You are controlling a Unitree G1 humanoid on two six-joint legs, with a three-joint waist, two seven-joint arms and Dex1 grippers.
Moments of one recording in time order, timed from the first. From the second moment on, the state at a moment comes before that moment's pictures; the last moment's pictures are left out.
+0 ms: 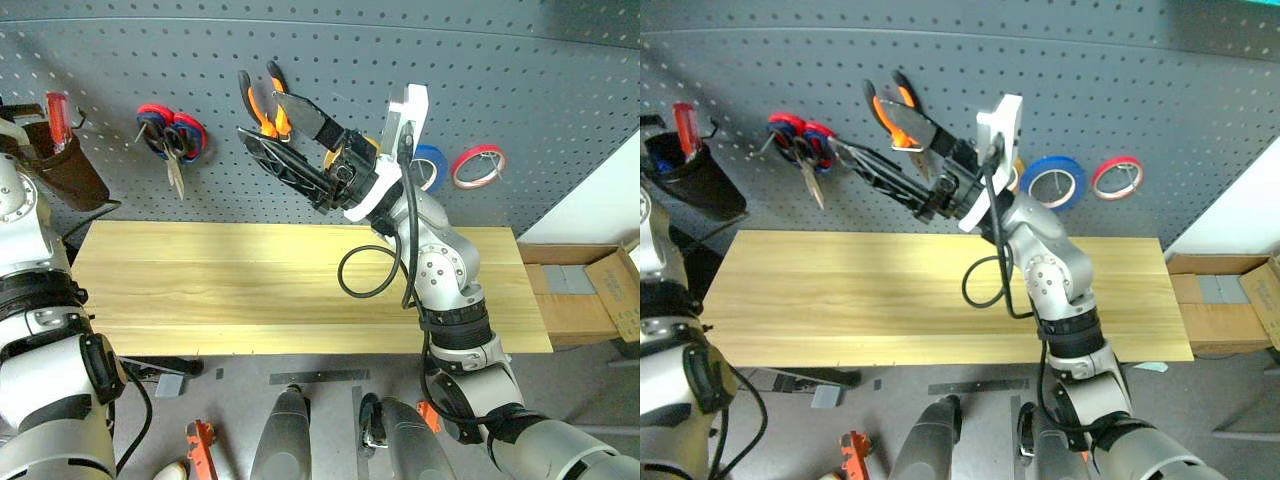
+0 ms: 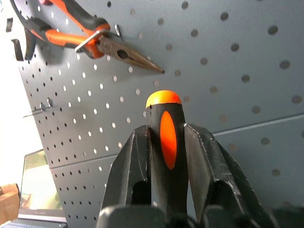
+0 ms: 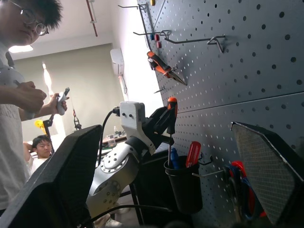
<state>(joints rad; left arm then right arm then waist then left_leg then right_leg) -0.88 0.80 0.41 0.70 -0.02 -0.35 0.05 -0.85 0.08 0.06 -0.04 0.63 0.37 0.70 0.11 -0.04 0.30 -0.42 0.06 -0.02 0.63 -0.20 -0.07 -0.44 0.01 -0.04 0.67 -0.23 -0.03</state>
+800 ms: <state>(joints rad) -0.58 0.68 0.48 0.32 -0.10 -0.10 0.14 -0.83 0.05 0.07 -0.04 0.61 0.38 0.70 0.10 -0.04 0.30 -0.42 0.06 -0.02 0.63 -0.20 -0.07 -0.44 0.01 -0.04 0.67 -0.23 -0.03</state>
